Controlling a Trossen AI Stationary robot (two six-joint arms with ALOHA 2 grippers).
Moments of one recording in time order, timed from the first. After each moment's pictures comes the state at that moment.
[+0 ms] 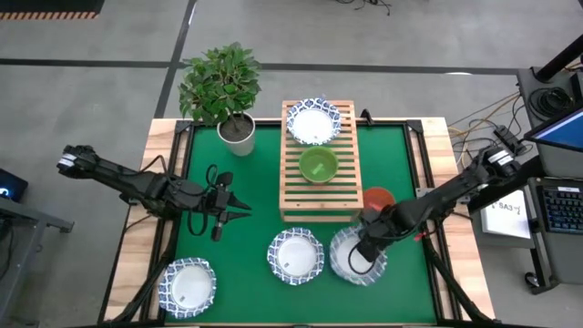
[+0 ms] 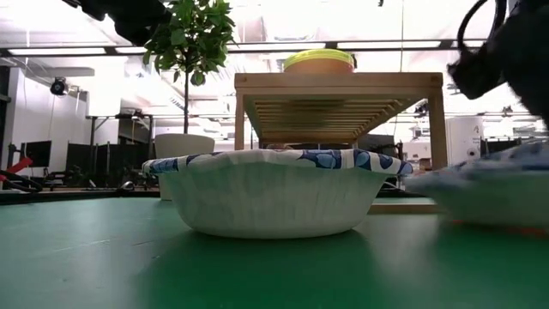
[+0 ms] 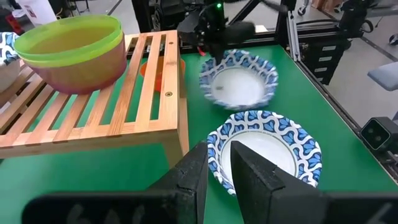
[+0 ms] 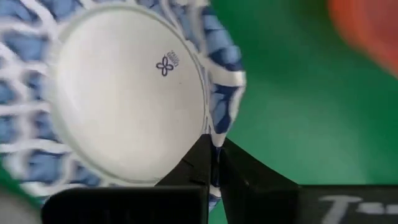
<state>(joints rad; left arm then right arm) -0.31 0.87 0.66 -0.18 -0.23 -0.04 0.46 1.38 0.86 -0.88 -0.12 1.32</state>
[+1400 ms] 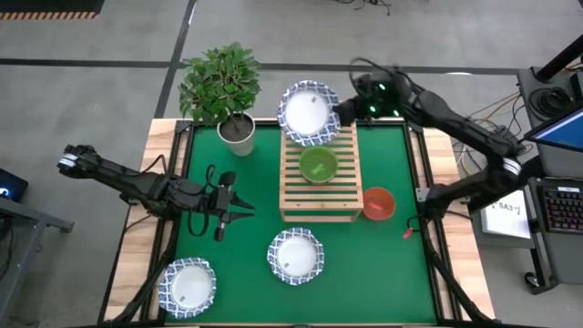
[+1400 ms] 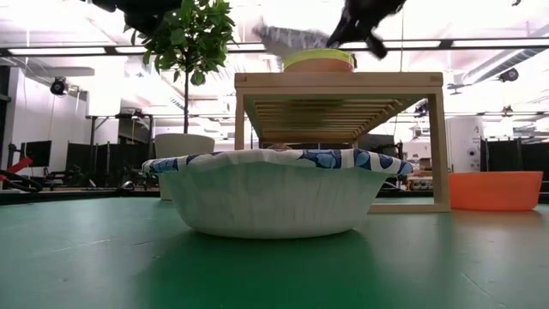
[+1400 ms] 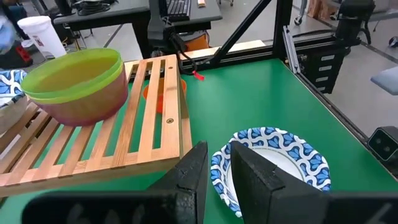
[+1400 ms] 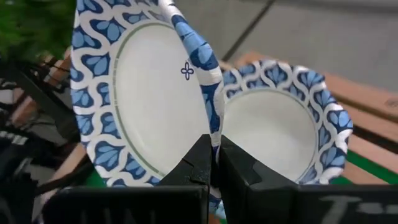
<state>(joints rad) -0.31 0.90 0.67 -0.09 -0.23 0.04 -0.61 1.37 1.47 -0.62 -0.21 0.53</state>
